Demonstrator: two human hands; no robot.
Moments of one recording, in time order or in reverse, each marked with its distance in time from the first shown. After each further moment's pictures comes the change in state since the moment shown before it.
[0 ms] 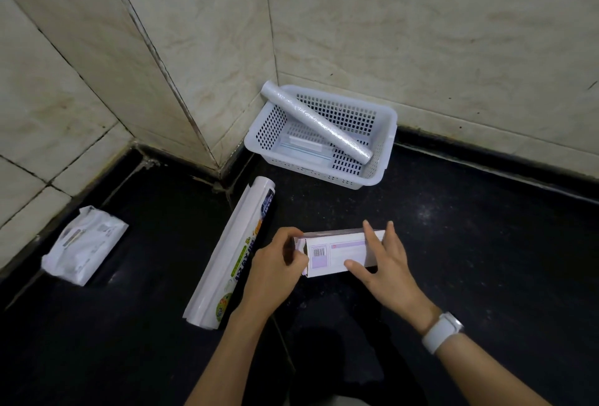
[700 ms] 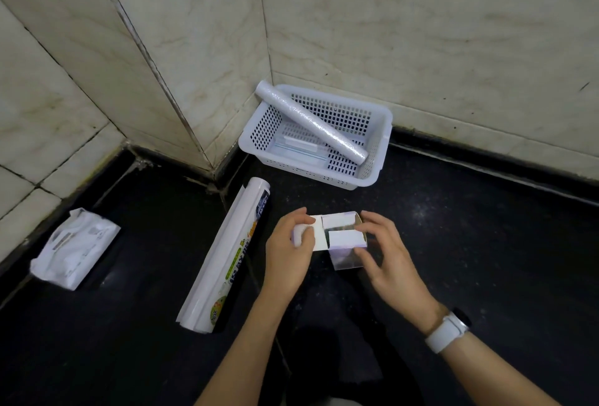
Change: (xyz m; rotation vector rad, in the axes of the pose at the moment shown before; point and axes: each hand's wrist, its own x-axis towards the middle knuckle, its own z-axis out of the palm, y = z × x) left_hand 0.017 0.031 0.021 -0.230 0.158 0.034; right_hand -0.005 -0.013 -0.020 0.155 0.236 -0.450
